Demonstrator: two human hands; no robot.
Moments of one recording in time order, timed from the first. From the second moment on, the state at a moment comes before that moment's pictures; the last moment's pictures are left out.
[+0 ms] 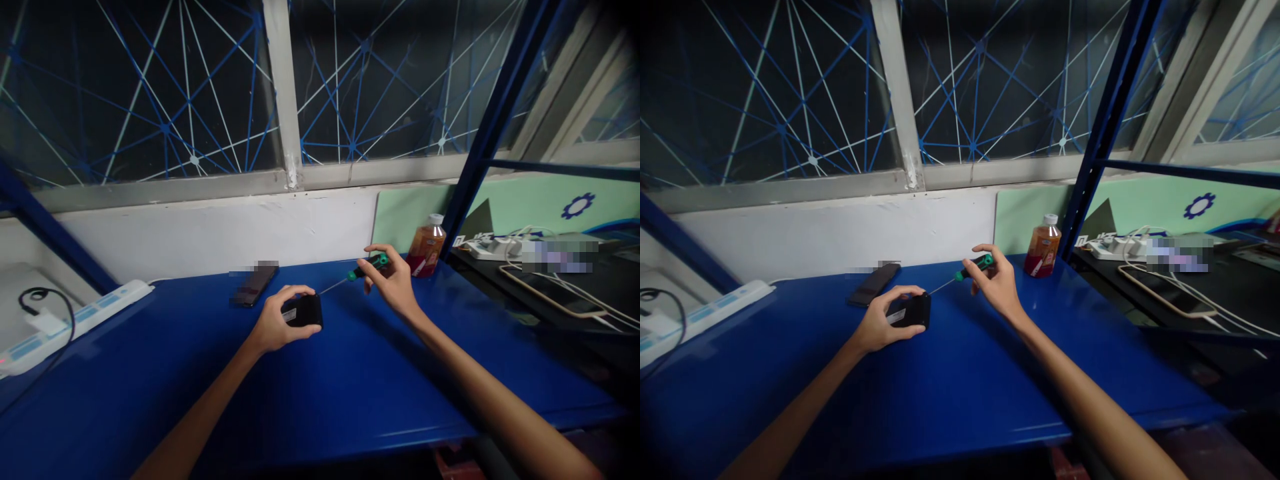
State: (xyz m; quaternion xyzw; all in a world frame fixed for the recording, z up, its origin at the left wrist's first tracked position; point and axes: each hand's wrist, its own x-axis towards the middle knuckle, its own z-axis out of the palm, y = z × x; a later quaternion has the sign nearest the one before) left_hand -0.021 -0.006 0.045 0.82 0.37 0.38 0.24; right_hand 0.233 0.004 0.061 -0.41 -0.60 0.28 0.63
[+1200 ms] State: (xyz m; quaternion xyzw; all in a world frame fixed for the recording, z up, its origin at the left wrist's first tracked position) left_hand -0.023 -0.006 0.043 0.82 0.37 0.37 0.23; right_hand 0.233 0.011 0.045 -0.31 -0.61 0.33 0.65
